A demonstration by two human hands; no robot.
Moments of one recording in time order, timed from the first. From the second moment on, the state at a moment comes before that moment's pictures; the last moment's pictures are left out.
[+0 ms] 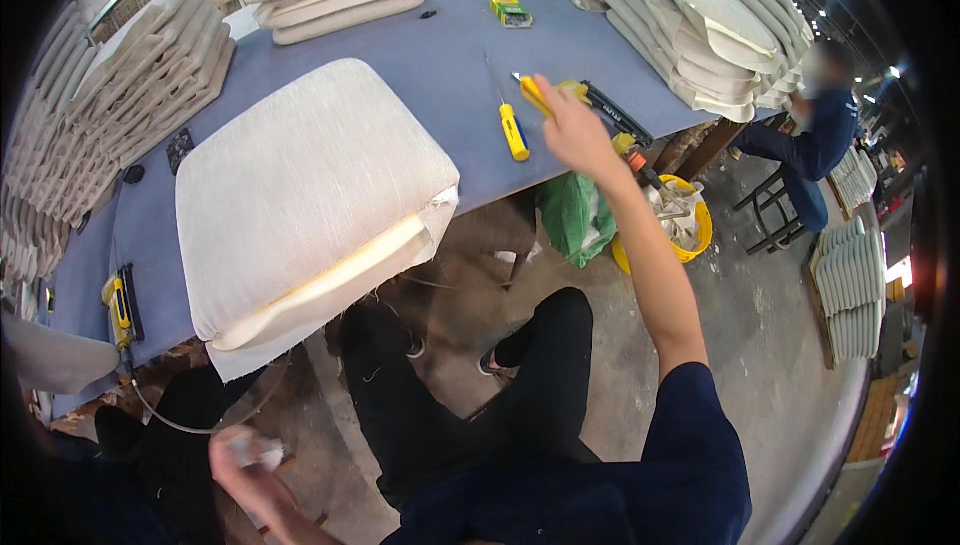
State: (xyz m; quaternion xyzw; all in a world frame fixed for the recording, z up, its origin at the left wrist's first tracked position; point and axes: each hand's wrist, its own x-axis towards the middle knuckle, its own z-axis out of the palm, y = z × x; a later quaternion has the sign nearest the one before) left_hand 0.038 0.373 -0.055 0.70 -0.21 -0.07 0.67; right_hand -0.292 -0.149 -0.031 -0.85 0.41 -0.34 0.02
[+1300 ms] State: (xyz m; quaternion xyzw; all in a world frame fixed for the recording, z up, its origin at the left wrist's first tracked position) left_hand -0.035 -0.014 -0.027 0.62 -0.76 0.01 0.19; right_hand -0.769 -0.244 -0.172 -0.49 0.83 -0.25 0.00
